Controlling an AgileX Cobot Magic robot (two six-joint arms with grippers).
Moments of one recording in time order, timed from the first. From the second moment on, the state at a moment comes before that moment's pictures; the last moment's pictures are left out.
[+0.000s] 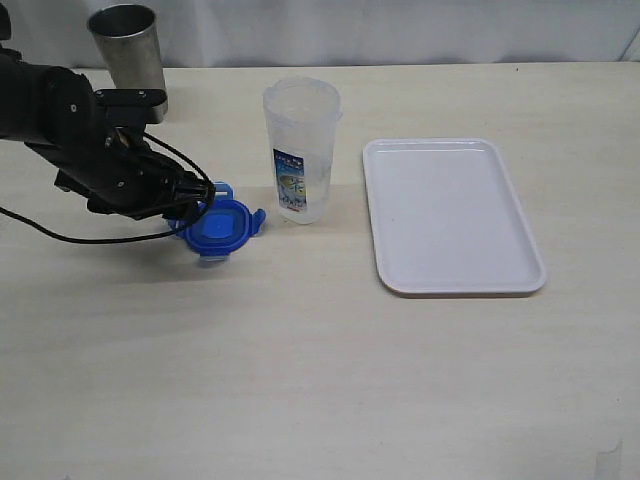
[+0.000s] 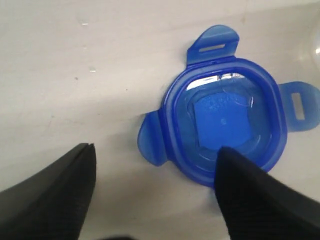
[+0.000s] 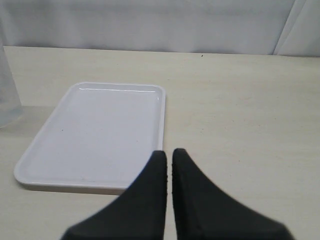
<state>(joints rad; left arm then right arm) -0.34 1.89 -1.04 -0.14 0.42 -0.05 0.04 0.00 0.00 -0.09 0.36 0.03</state>
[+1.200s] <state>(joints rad) -0.34 1.96 -1.04 -0.14 0.34 -0.05 0.04 0.00 0.00 -0.09 0.36 0.03</state>
